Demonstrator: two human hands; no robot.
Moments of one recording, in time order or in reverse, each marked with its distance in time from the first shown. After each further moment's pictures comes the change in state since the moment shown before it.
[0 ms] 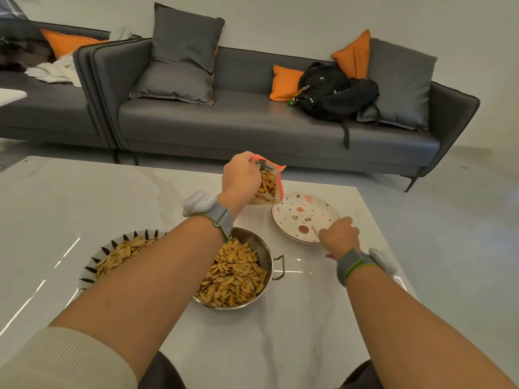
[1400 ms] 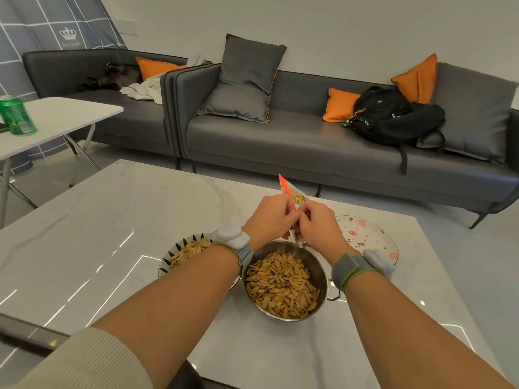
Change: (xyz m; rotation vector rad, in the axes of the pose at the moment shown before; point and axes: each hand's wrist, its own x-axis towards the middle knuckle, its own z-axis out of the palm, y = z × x) left_hand -0.046 -0.055 -0.060 0.065 -0.226 0.154; right_hand -0.104 -0.123 0.060 0.033 -0.123 -0.830
